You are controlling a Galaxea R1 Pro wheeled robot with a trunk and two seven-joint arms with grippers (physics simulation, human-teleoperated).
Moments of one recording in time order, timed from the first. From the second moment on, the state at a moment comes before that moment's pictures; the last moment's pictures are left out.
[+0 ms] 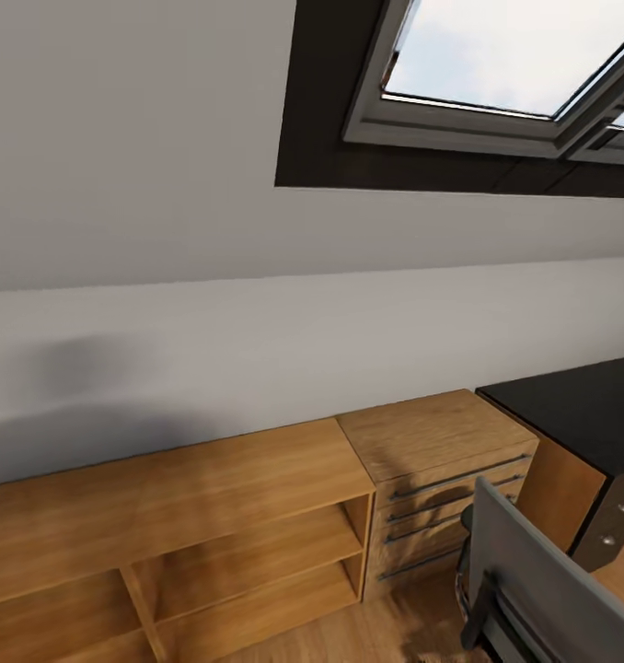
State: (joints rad) left arm 0.13 0.01 -0.10 -0.19 0.24 -0.71 0.22; right arm -0.06 0.10 0.19 0.00 0.05 -0.94 -0.32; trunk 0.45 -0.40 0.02
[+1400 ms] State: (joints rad) left arm 0.13 0.01 -0.10 -0.19 0.24 -0.71 0.22; right arm -0.06 0.10 0.19 0.00 0.05 -0.94 -0.32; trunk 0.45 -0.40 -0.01
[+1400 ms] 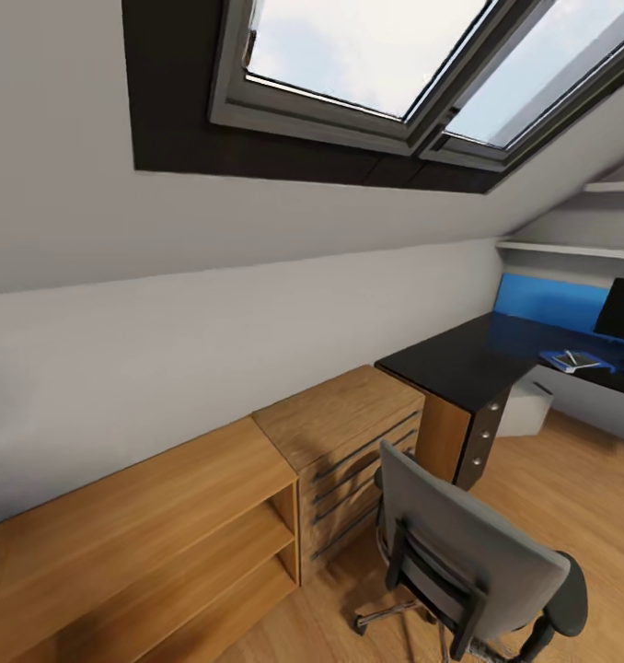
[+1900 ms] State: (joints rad) left arm 0.13 0.01 -0.10 -0.19 0.24 -0.71 0.22; right arm -0.06 0.10 0.19 0.00 0.05 -0.94 -0.32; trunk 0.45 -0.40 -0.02
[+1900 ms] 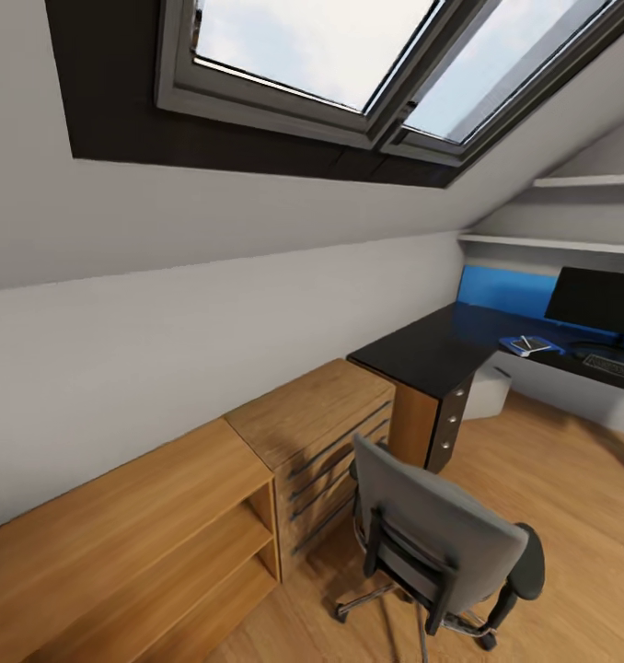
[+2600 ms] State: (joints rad) left arm 0.13 0.01 -0.10 -0.19 0.24 -0.71 0.22; right arm -0.06 0.10 0.19 0.00 0.05 -0.94 -0.32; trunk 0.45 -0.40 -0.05
